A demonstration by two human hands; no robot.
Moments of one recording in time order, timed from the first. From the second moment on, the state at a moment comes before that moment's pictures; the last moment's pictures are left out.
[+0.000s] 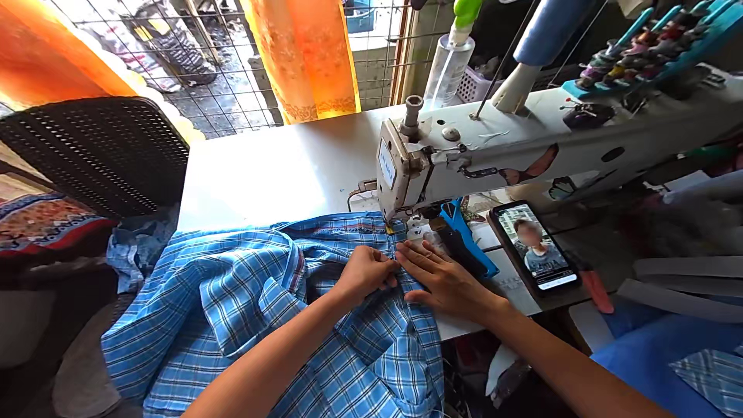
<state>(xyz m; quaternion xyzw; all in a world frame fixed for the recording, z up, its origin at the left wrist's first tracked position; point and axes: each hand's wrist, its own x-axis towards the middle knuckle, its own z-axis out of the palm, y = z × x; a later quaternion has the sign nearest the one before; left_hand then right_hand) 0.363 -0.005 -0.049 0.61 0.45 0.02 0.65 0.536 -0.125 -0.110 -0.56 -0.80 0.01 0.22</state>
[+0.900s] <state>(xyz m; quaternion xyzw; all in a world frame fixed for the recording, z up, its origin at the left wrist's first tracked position) 0.337 0.014 -0.115 0.90 0.19 0.30 0.25 0.539 -0.114 -0.102 -0.56 -0.81 -0.05 0.17</state>
